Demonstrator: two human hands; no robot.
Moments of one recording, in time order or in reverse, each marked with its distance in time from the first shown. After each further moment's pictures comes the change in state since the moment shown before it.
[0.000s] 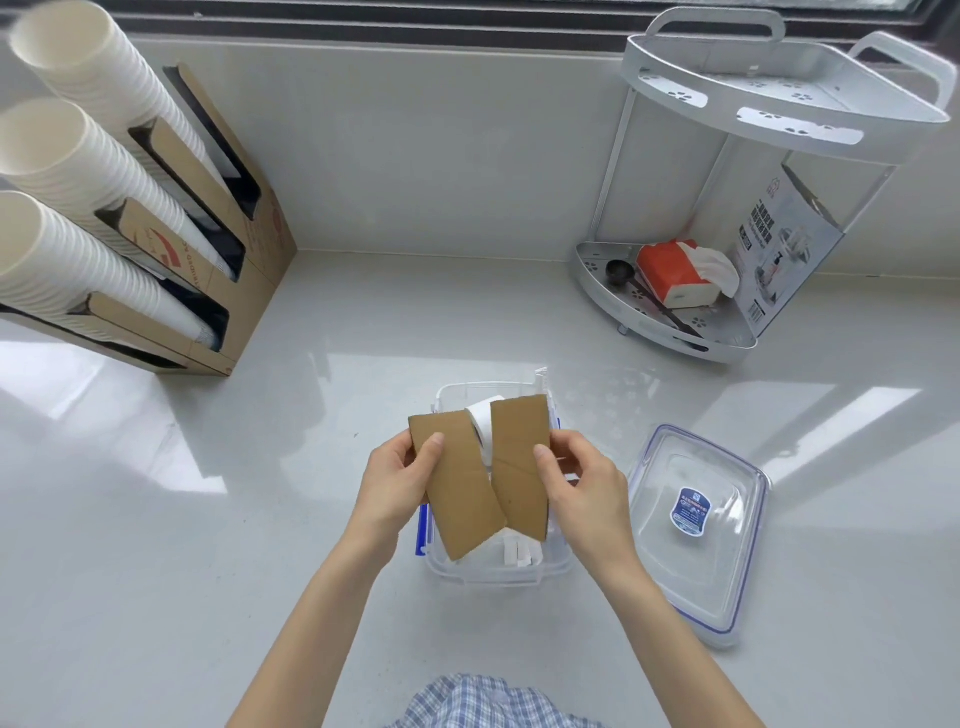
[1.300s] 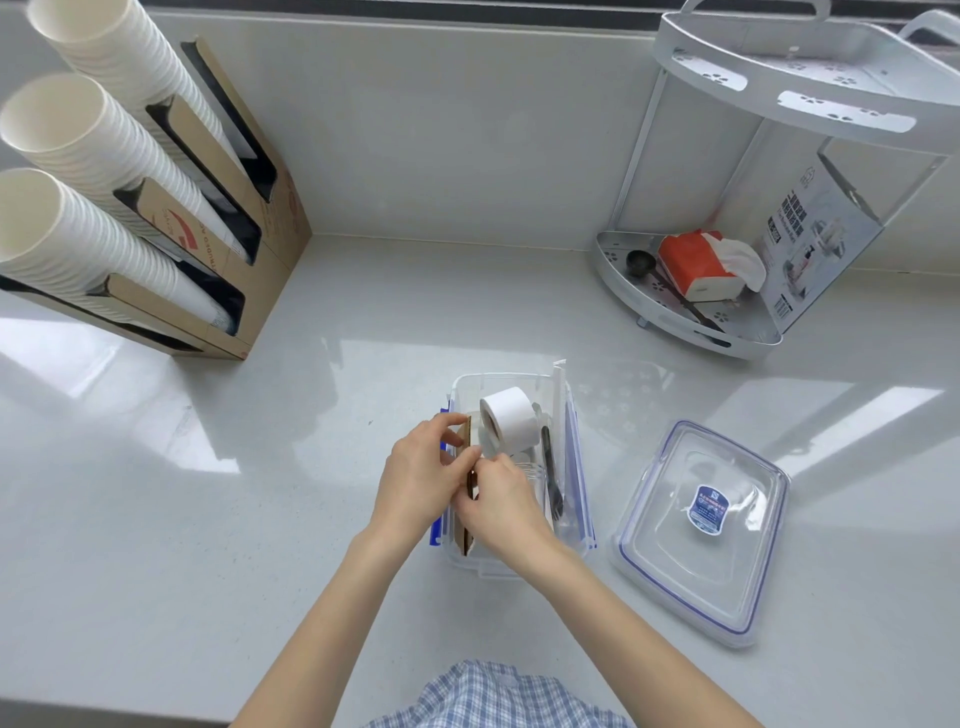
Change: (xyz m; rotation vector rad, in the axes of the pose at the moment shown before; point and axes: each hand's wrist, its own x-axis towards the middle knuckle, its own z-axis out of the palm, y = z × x) left_hand 0.015 -0.015 0.002 0.546 0.064 0.229; right_hand 0.000 -0.002 0.073 -0.412 -0.450 0.045
